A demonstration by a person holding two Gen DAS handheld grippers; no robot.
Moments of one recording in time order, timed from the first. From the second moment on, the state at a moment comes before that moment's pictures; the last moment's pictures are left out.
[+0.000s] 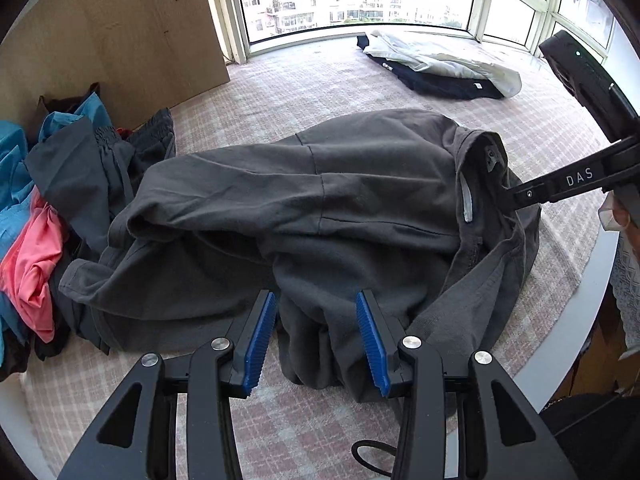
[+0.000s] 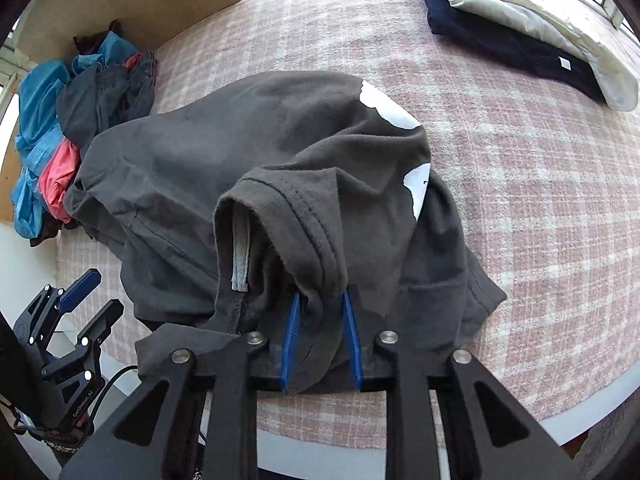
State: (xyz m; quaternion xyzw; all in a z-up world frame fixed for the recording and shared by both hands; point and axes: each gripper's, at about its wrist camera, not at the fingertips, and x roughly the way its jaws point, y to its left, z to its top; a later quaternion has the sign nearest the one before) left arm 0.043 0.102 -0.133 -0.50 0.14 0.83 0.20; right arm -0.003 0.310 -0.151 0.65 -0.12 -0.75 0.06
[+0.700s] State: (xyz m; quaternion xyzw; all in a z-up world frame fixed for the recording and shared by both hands) left arm 0.087 0.080 -0.138 -0.50 0.04 0.86 0.07; right arm 0.003 0.293 -0.107 0.59 0.05 -0.76 0.28
